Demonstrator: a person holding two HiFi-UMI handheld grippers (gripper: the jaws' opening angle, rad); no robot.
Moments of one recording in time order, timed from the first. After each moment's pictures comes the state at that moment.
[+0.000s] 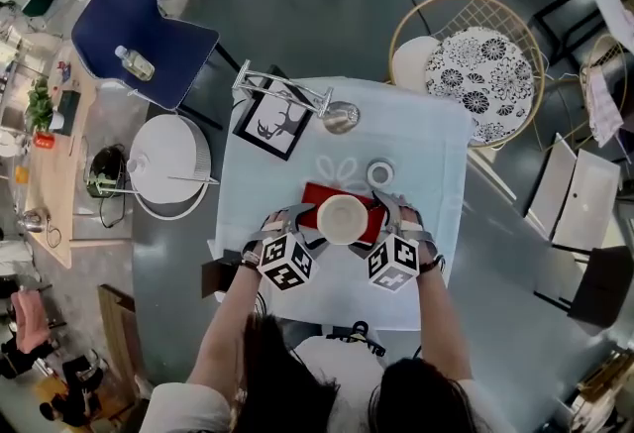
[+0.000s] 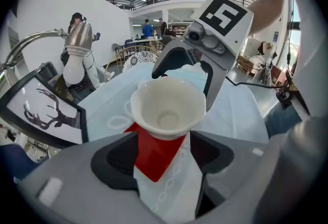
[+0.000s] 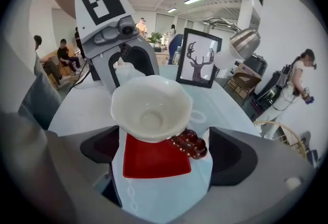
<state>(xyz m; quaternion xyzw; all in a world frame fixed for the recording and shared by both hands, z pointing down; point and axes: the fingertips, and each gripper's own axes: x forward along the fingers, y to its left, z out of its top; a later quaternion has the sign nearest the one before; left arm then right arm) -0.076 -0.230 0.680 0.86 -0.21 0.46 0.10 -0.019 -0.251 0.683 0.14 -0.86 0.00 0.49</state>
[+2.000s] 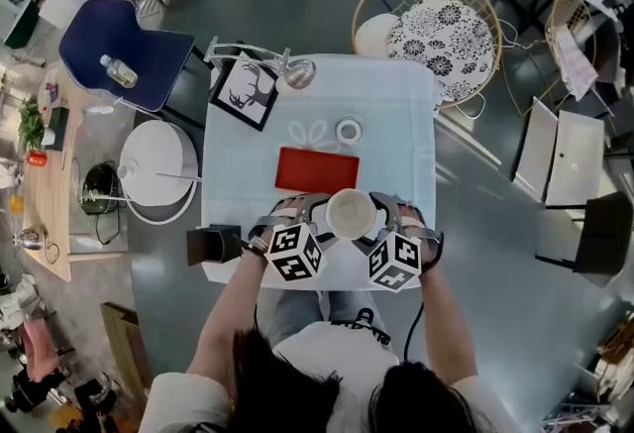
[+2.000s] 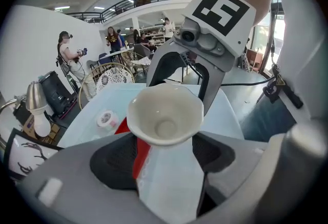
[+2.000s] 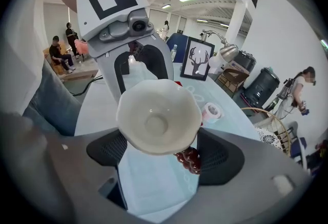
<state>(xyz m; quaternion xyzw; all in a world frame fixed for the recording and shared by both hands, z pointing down) 0.007 -0.151 0.645 0.88 -0.10 0.46 0.00 0.043 -0.156 0.650 0.19 -0.84 0.00 0.50</state>
